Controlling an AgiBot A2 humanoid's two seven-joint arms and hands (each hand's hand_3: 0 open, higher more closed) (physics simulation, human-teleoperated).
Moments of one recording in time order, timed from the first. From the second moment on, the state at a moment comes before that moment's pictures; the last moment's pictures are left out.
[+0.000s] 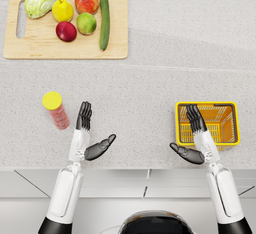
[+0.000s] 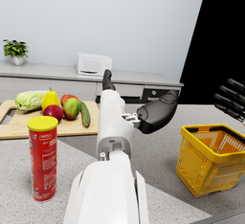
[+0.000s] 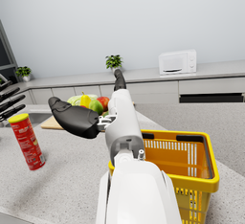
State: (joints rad) left arm 0.19 1.21 0.20 -1.80 1.00 0.10 0.10; right arm 0.19 -1.21 0.20 1.80 1.00 0.10 -0.10
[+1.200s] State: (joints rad) left arm 0.39 1.26 -0.15 -1.39 1.51 0.00 0.00; right arm 0.24 -1.27 -0.10 1.83 1.42 0.00 0.00
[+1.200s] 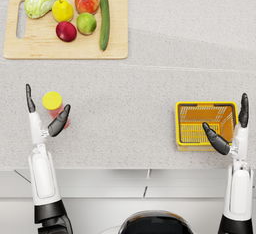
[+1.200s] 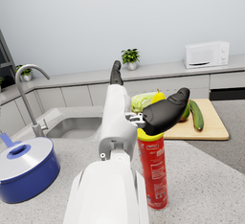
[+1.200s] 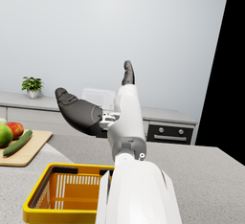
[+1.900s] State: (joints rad) left arm 0.66 1.31 -0.06 -0.66 1.52 -0.02 0.00; right arm 0.24 -1.31 0.00 1.89 1.42 0.00 0.00
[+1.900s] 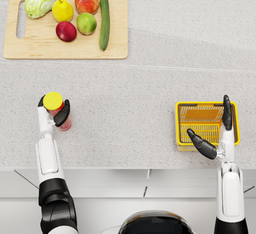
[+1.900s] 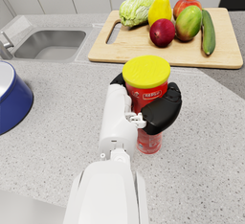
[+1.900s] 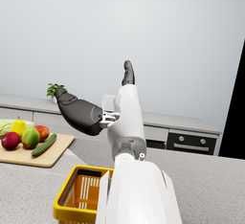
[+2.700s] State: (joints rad) left arm 0.61 1.44 0.45 -1.73 1.51 -0.12 -0.01; right arm 0.43 -1.50 0.41 1.64 1.42 0.00 0.00
